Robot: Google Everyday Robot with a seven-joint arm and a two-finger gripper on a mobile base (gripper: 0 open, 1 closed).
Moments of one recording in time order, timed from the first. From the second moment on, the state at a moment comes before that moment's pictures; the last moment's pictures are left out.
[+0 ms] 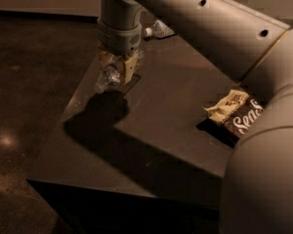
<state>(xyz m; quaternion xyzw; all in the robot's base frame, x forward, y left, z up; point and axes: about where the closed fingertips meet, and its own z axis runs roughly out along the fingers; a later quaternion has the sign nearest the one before) 0.600 0.075 0.895 -0.95 0.30 -0.03 0.11</state>
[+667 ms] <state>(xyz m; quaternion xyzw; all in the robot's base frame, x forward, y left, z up) 0.561 0.069 0.960 -0.95 0.27 0.00 0.18</state>
